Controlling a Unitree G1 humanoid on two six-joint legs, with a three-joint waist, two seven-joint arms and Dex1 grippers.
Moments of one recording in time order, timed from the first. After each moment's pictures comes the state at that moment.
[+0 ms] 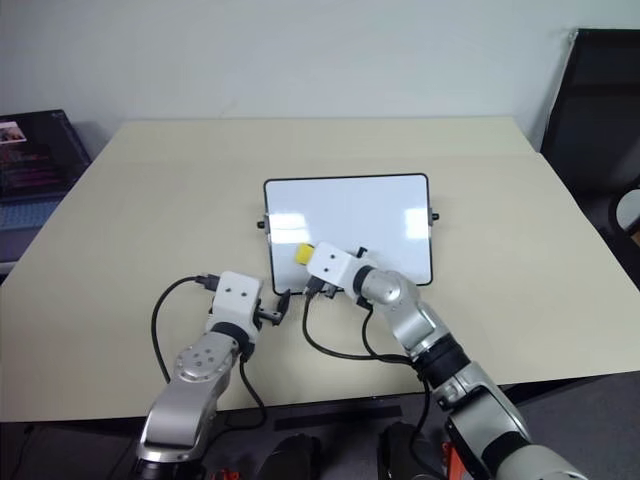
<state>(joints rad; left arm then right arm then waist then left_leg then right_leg) -0.04 0.23 -0.06 -0.38 0.12 0.59 -0.14 -0.67 -0.12 0.45 0.30 -0.29 0.15 0.48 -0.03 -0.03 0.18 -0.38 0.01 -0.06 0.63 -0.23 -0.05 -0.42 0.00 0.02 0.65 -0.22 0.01</state>
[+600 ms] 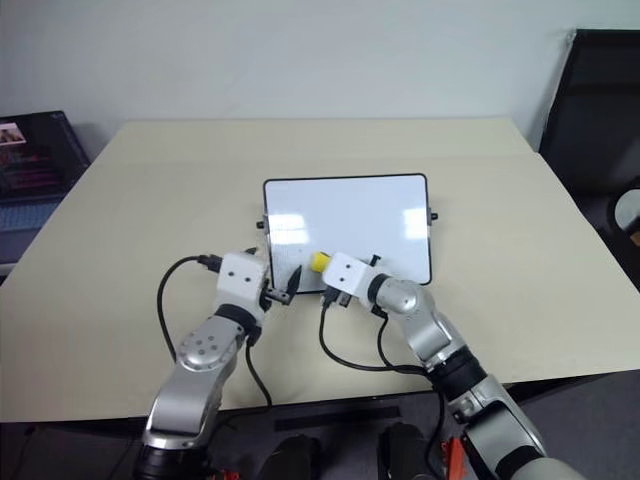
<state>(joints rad) -0.11 0.22 -0.08 -0.37 0.10 0.43 -0.17 -0.58 -0.17 0.43 0.22 -0.29 0.15 0.50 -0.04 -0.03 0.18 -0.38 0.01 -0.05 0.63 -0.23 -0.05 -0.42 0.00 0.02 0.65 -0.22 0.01</state>
